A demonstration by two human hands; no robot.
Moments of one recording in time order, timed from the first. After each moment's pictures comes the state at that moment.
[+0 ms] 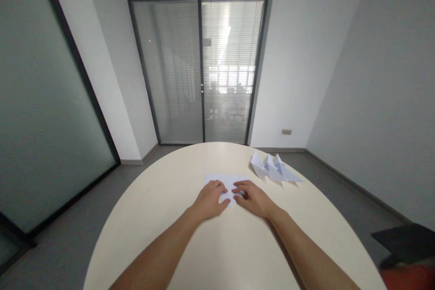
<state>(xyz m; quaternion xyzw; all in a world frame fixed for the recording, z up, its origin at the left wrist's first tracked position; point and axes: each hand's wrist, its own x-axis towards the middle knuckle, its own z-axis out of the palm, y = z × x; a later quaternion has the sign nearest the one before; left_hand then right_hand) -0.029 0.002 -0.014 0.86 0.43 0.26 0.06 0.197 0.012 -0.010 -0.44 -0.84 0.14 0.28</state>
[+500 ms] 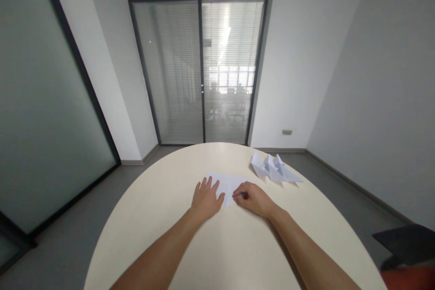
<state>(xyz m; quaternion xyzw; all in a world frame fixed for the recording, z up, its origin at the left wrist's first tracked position) -0.028 0.000 -0.022 0.78 0.60 0.16 0.01 0.192 0.009 -0.001 -0.43 -0.84 0.16 0.28</state>
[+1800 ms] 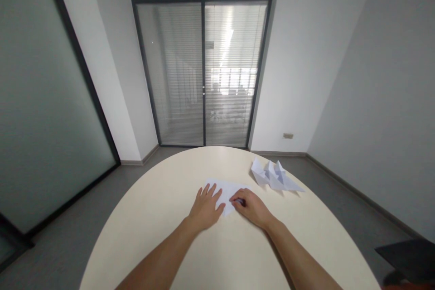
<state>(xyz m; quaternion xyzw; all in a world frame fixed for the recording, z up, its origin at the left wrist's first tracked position) -0.030 0.009 -0.012 0.82 0.55 0.13 0.05 0.191 0.025 -0.001 -0.44 -0.83 0.19 0.30</state>
